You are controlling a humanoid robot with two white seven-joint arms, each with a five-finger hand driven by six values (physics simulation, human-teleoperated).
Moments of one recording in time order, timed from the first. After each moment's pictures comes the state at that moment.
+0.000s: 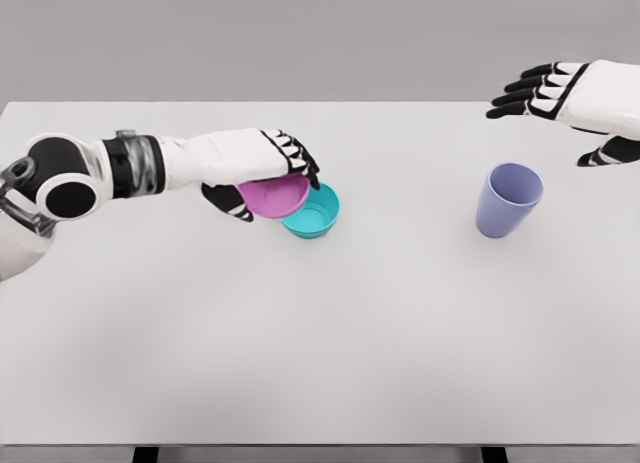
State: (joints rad) left arm -0.83 0.68 -0.84 -1.70 -0.28 -0.21 -0.61; right arm -0.65 -1.11 0.42 -1.68 0.14 -0.61 0.61
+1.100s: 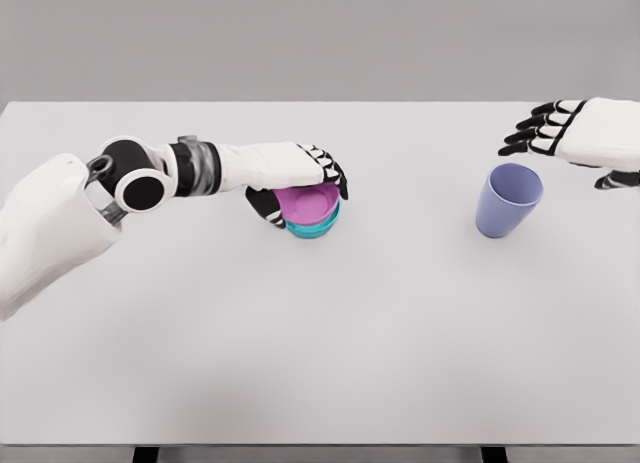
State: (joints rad) left arm -0.88 0.50 -0.94 -1.48 -0.33 -0.22 -0.61; right arm -0.64 -1.13 0.48 -1.68 0.33 -0.61 0.61
